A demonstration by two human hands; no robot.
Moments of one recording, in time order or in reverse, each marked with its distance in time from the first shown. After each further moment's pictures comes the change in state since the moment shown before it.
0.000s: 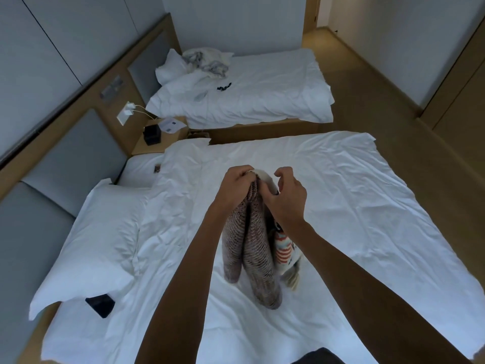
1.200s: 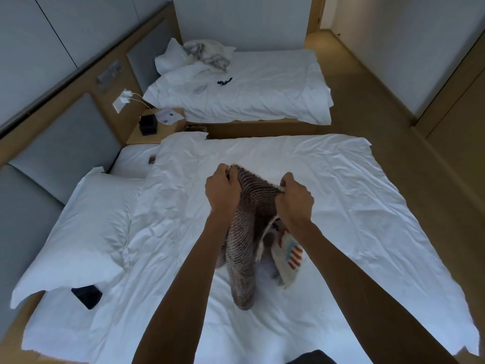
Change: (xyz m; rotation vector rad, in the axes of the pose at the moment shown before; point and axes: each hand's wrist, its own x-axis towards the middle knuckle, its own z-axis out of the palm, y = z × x) left_hand -0.005 -0.037 0.006 0.233 0.520 -0.112; right_hand 0.002 0.018 -0.004 -0.306 -0.176 0.062
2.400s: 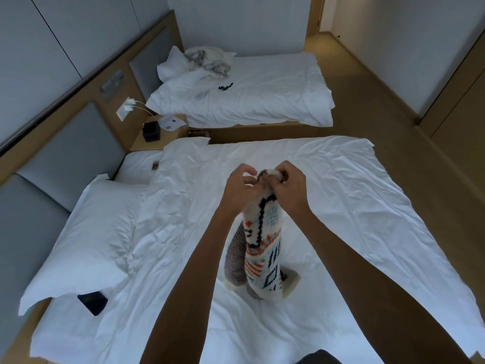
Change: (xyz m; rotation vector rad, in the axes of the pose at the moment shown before) left_hand 0.003 0.023 0.008 -0.298 -0.459 0.014; right_hand 0.030 -0.016 -0.015 0.617 0.016 -0.040
